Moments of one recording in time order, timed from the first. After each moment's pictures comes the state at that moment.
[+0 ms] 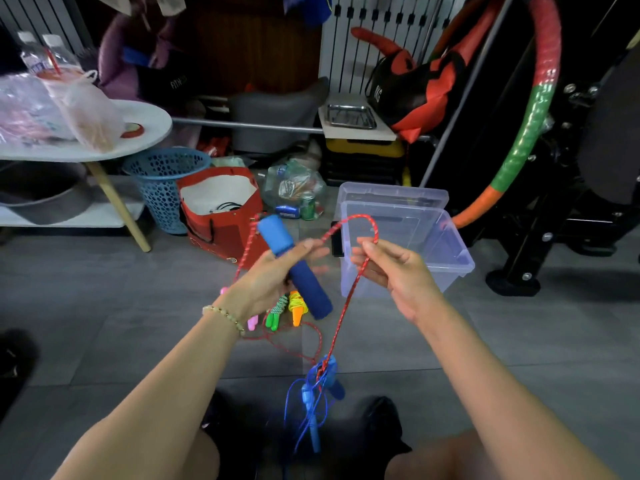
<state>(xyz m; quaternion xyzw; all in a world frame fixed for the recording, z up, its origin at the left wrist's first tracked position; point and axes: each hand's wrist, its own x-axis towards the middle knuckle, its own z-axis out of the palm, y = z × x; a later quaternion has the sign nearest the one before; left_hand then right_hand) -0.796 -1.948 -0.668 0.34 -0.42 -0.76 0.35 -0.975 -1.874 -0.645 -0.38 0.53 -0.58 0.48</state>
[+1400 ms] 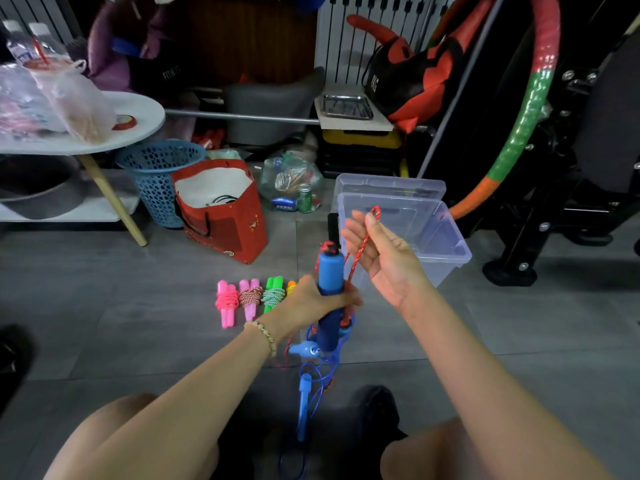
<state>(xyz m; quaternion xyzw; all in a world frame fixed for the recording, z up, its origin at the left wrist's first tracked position) -0.831 -1.900 -0.688 0.37 -0.60 -0.66 0.25 -0.964 -1.881 -0.638 -0.30 0.44 -0.64 0.55</state>
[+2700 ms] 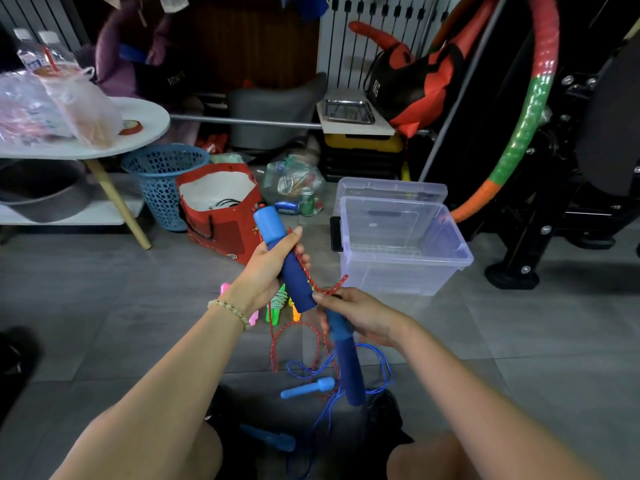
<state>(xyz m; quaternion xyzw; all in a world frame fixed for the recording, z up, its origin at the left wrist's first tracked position) -0.800 -1.945 -0.663 0.38 -0.35 -0.74 0.43 -0.943 -1.865 -0.698 -0.46 0.53 -0.32 0.63</state>
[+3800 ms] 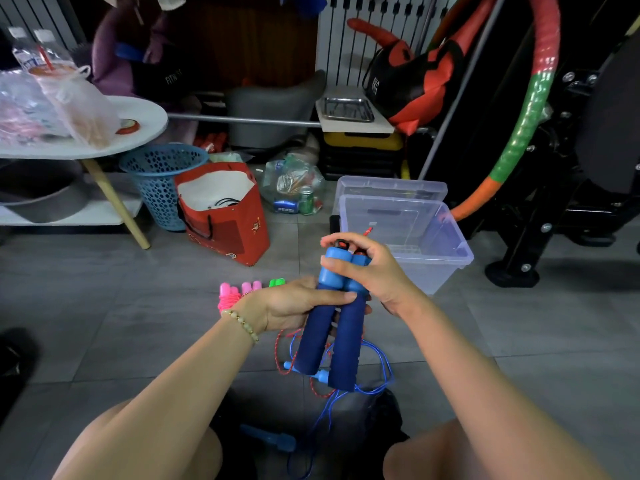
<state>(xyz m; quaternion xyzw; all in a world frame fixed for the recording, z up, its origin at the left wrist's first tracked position) -0.805 -1.907 -0.658 0.27 -0.49 -0.83 0.07 -0.956 -1.874 -0.643 -0.54 0.54 -0.48 0.44</state>
